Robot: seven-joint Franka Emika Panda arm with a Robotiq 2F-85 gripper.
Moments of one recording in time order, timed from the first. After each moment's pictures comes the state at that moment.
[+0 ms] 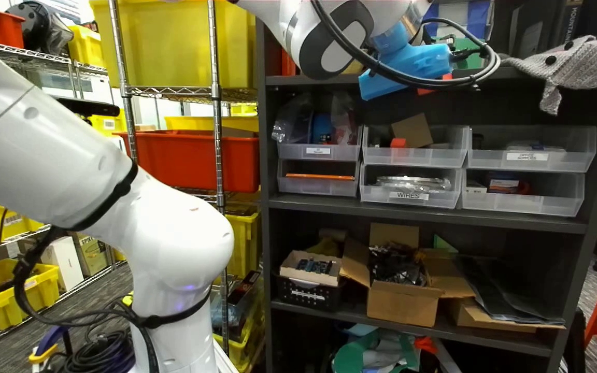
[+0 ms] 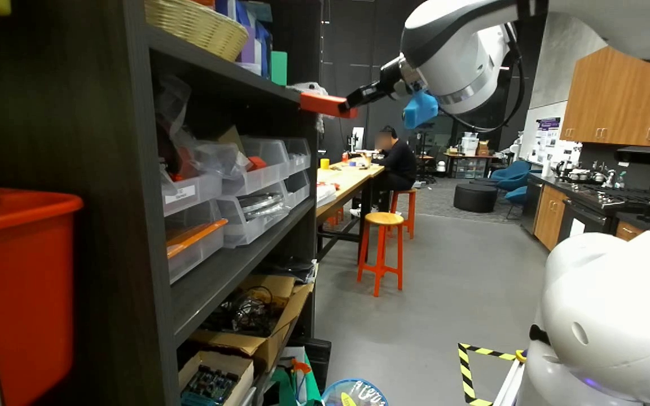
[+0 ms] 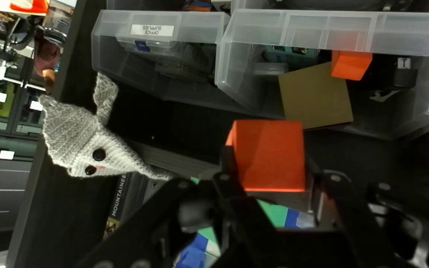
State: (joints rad) arm 0.10 -0.79 -0.31 -2.60 0.41 3.00 -0.92
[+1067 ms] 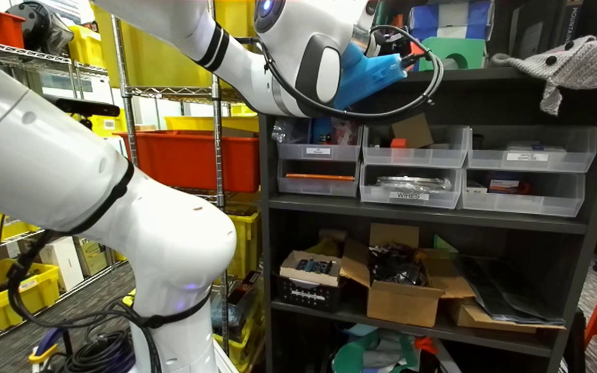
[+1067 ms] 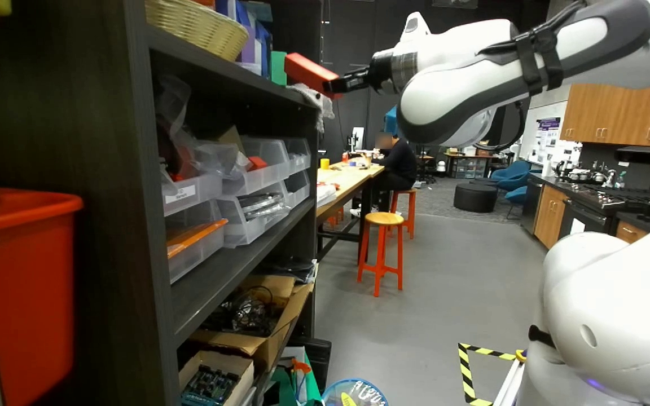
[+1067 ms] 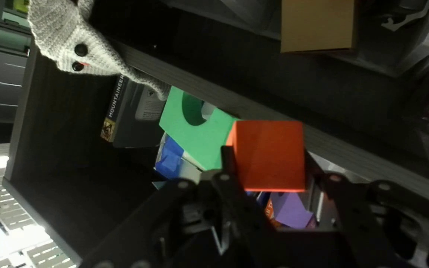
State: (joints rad) arm 0.14 -0.83 -0.31 -2.77 -0.17 3.46 -0.42
